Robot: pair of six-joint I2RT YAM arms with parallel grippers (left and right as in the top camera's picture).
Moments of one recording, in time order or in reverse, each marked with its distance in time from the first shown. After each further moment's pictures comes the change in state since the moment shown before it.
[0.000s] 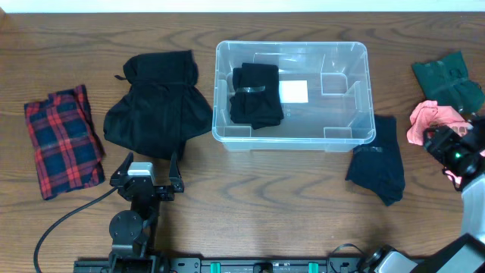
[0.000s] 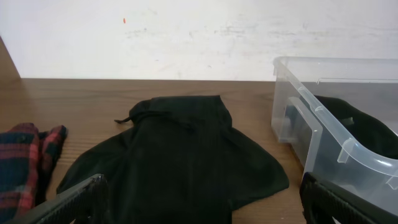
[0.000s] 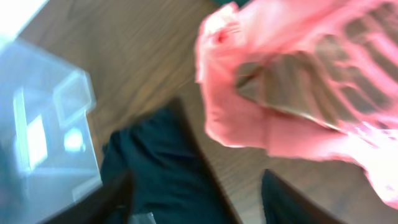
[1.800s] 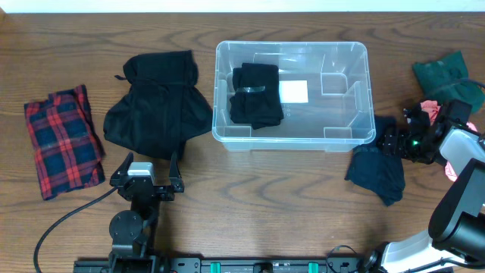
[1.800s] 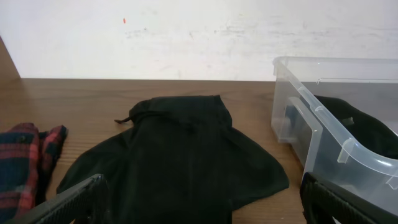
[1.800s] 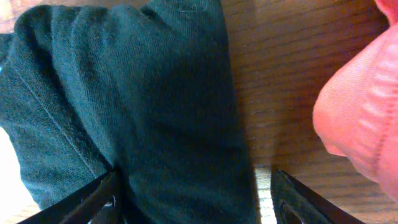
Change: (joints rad) left arm 0.000 0.000 0.000 0.000 0.000 0.000; right arm 0.236 0.391 0.150 -0.172 0.156 -0.298
